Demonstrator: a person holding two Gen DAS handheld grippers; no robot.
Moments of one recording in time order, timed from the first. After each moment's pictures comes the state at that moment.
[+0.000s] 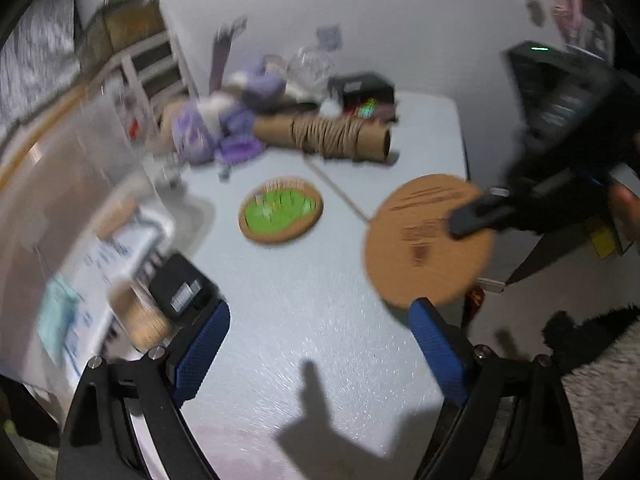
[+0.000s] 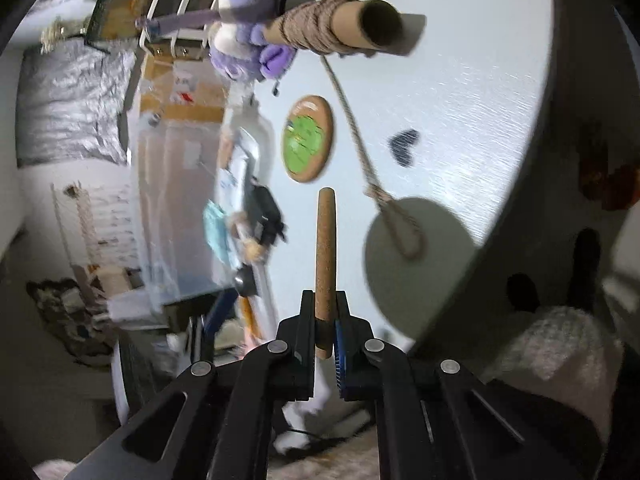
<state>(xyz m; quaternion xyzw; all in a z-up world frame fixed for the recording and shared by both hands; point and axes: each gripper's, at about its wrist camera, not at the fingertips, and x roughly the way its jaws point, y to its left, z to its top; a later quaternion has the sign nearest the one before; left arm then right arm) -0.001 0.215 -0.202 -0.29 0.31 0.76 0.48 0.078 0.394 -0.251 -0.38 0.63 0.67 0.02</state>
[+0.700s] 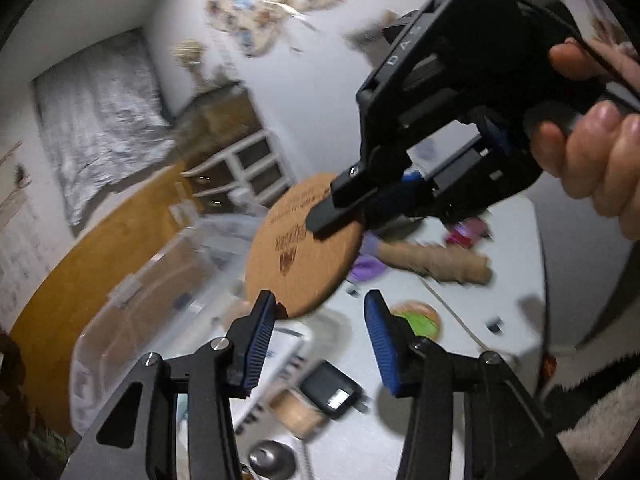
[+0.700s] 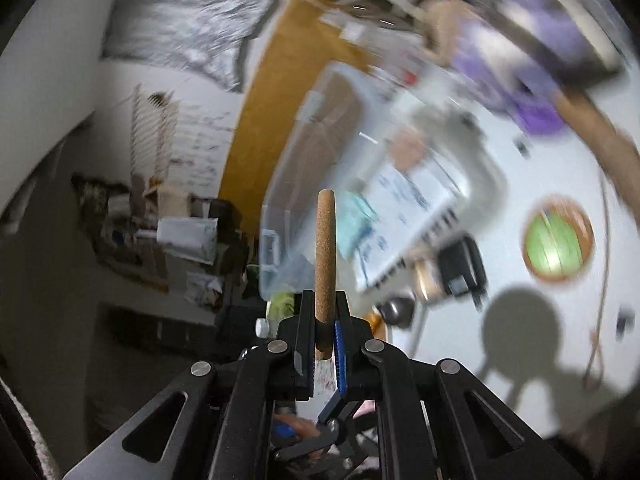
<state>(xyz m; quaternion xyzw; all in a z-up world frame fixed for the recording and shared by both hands) -0.056 0.183 -0.077 -0.14 0.26 0.87 0.39 -0.084 0.370 -0.066 -0.36 0.49 0.78 -0.16</state>
